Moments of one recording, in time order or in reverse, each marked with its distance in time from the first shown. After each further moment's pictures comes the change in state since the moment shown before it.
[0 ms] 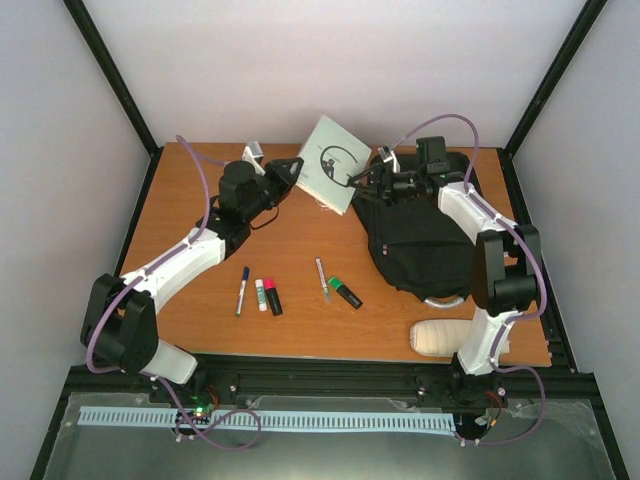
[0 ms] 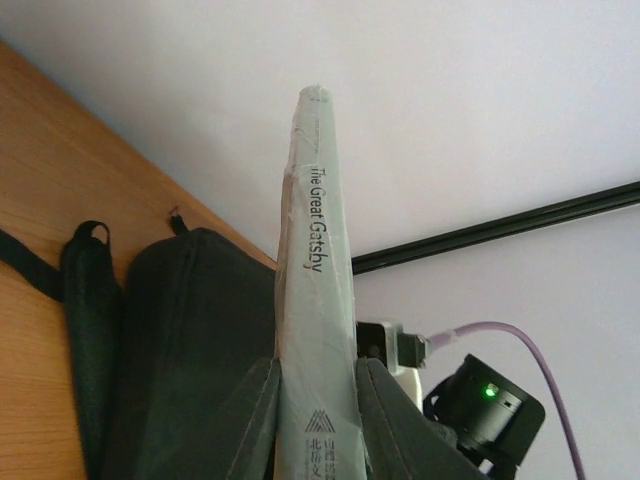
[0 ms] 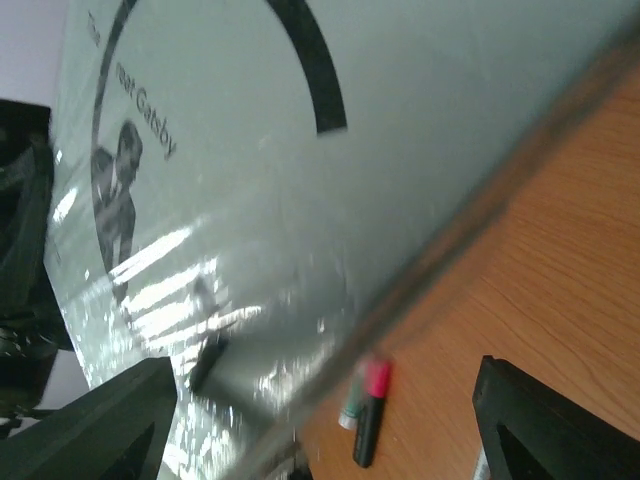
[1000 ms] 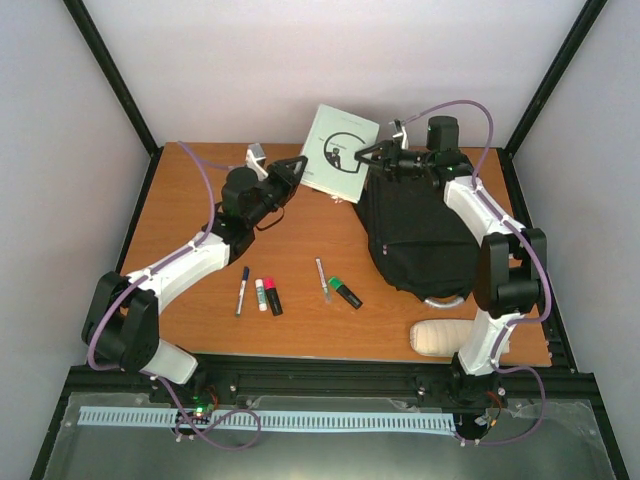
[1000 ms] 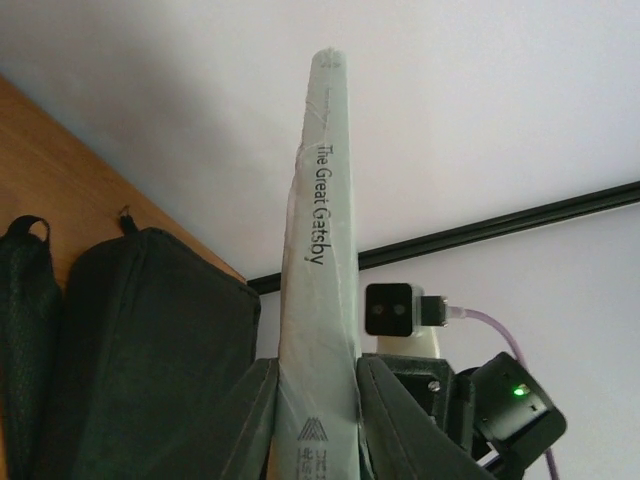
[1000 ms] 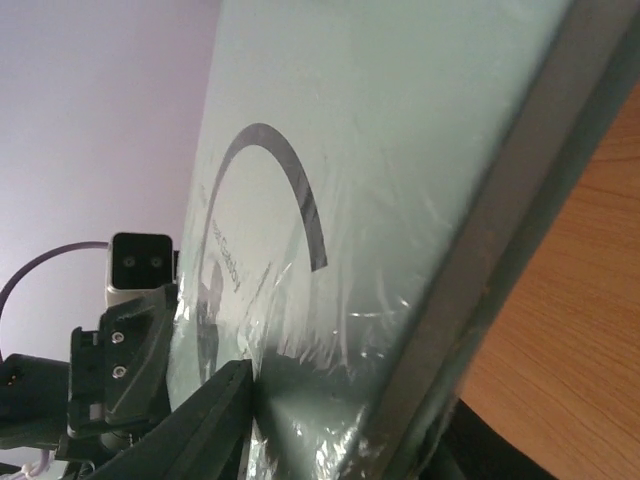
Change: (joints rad) left arm -0.038 0.011 -0.050 0.164 -0.015 -0.089; right arm -0.006 -0.011 0.084 0.238 0.031 0.327
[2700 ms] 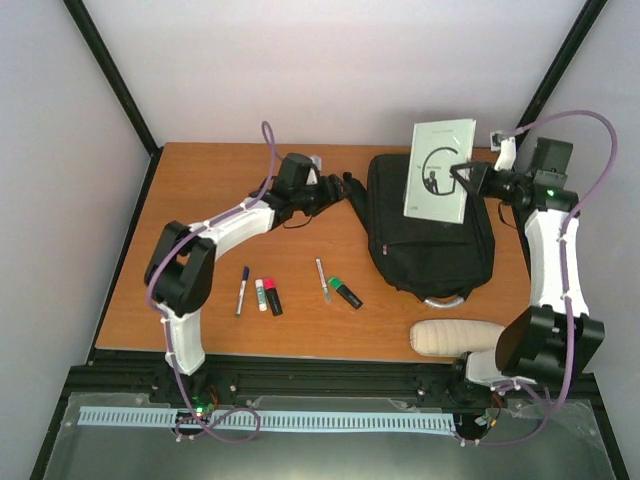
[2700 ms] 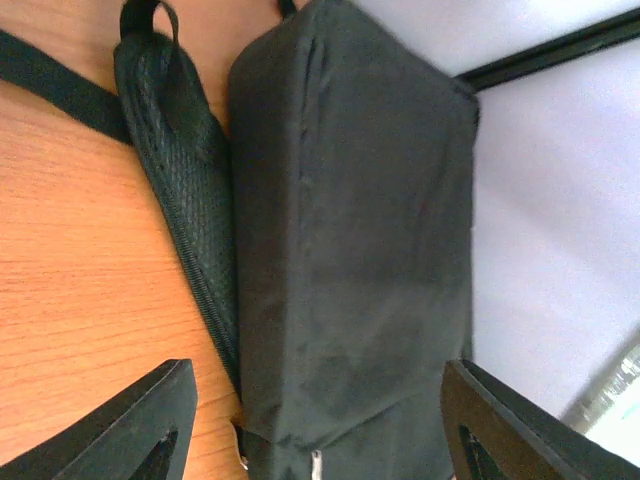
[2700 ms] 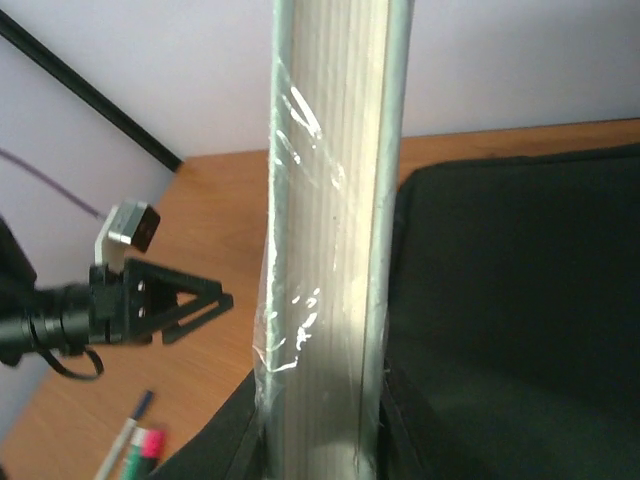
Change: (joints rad) left arm -0.047 0.395 0.374 -0.482 0.188 0.327; right arm -0.424 -0.394 -0.107 -0.509 0.206 -0.668
